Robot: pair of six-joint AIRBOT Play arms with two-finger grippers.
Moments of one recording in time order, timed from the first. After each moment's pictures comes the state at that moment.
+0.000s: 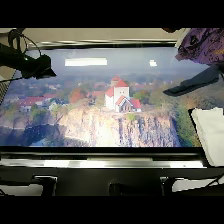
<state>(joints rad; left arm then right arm) -0.05 -1.57 2.03 1.21 -1.58 -1.77 -0.59 -1.67 2.02 -0.96 1.26 2.05</state>
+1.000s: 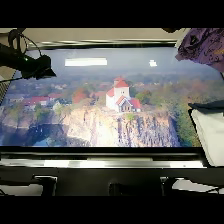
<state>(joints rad) -0.05 -1.57 2.03 1.21 -1.58 -1.77 -0.79 -1.52 2.01 -1.38 1.63 2.01</state>
